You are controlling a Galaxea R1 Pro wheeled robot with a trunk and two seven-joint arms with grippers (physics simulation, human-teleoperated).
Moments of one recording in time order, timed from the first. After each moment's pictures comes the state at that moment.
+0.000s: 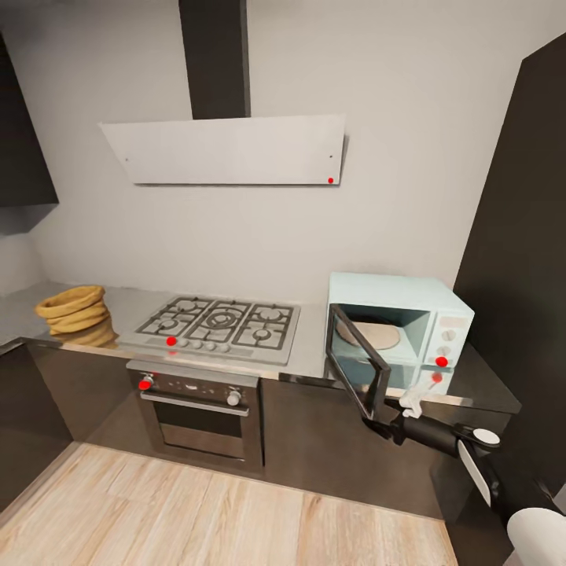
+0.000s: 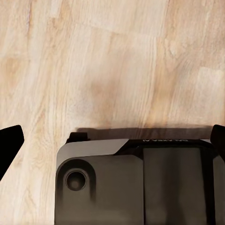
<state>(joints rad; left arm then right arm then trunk) -0.21 -0.07 0.02 -0.09 0.00 -0.13 0.00 -0.58 -0.26 -0.11 -0.72 0.01 -0.03 1.04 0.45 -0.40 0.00</state>
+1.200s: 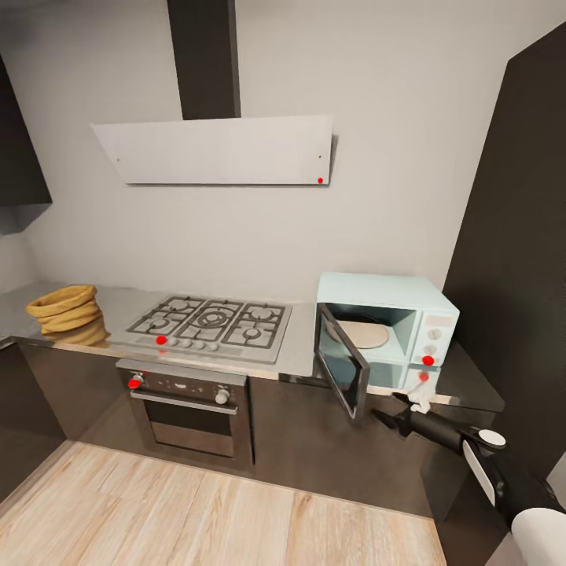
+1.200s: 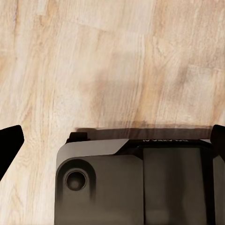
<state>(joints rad) -0.21 -0.07 0.02 -0.09 0.00 -0.13 0.00 -0.58 -0.27 -0.13 -0.71 0.00 -0.05 0.89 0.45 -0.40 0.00</state>
